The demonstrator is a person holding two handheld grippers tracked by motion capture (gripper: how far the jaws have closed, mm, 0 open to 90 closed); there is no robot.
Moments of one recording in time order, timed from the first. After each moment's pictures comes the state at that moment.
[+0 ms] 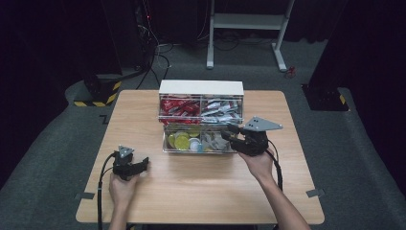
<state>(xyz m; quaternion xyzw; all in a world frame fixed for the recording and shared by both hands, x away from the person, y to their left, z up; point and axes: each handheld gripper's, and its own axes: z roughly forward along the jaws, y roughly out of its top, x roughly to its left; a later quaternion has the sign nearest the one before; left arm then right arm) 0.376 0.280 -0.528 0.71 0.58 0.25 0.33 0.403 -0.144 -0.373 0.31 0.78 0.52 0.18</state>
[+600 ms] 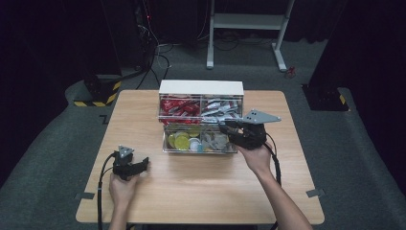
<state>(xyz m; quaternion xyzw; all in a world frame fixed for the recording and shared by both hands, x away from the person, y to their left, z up) 0.376 0.280 -0.528 0.71 0.58 0.25 0.33 0.413 -0.138 -0.359 0.31 0.77 0.52 0.18</state>
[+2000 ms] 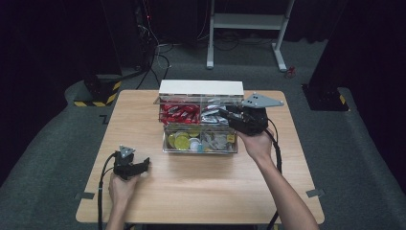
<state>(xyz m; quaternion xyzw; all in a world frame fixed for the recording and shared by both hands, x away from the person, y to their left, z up) 0.377 0.277 -0.528 0.71 0.57 0.25 0.32 0.424 -0.131 -0.313 0.31 0.76 0.53 0.21</state>
